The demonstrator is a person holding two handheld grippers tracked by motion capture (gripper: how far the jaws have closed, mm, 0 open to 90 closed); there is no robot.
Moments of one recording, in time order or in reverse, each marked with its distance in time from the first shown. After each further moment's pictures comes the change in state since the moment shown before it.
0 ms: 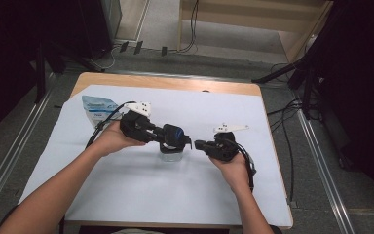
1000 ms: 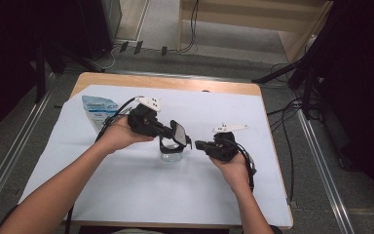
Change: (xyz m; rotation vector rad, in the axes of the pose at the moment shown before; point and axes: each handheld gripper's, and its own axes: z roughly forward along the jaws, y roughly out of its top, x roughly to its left) left arm -0.013 0.036 0.005 0.052 0.007 -0.019; right arm 0.001 0.000 0.000 0.014 -0.013 -0.016
